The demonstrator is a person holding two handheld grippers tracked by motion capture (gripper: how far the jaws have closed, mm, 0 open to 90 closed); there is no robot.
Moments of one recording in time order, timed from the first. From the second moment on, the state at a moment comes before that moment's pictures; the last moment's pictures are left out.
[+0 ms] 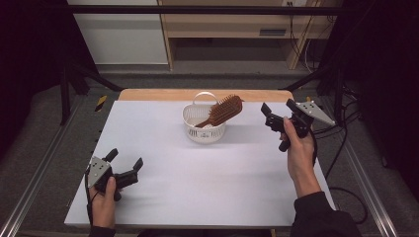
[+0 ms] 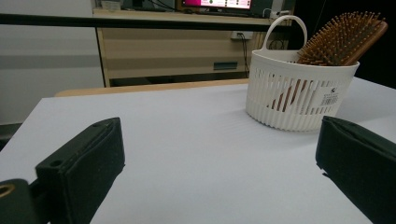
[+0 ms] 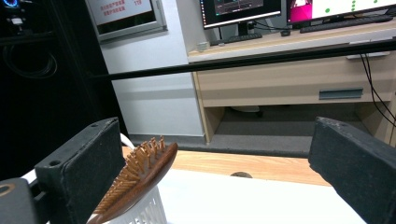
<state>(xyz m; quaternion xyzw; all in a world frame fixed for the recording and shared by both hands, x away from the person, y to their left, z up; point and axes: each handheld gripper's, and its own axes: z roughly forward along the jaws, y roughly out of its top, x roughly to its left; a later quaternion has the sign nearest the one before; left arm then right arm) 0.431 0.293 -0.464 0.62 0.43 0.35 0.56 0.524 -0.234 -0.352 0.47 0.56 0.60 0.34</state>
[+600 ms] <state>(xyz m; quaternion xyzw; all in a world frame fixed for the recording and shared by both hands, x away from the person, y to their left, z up) 0.428 0.298 -0.464 0.62 0.43 0.35 0.56 0.508 -0.250 -0.358 0.45 0.56 0.60 0.35</state>
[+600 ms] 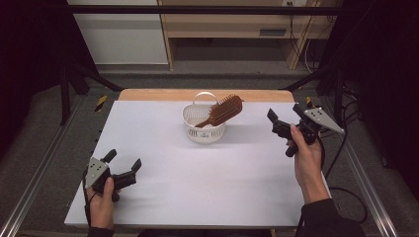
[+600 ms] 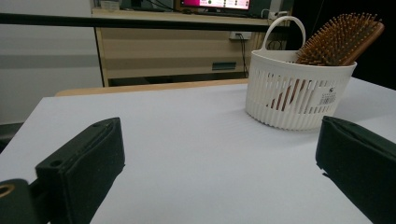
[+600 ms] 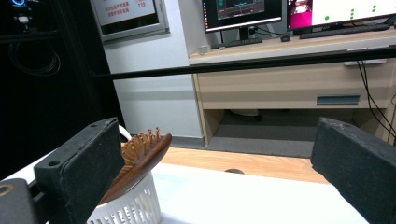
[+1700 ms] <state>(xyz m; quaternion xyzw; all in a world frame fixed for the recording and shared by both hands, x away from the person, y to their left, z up) 0.423 0.309 -0.464 0.61 0.43 0.35 0.56 0.481 -0.274 -0.387 0.45 0.56 0.60 0.35</state>
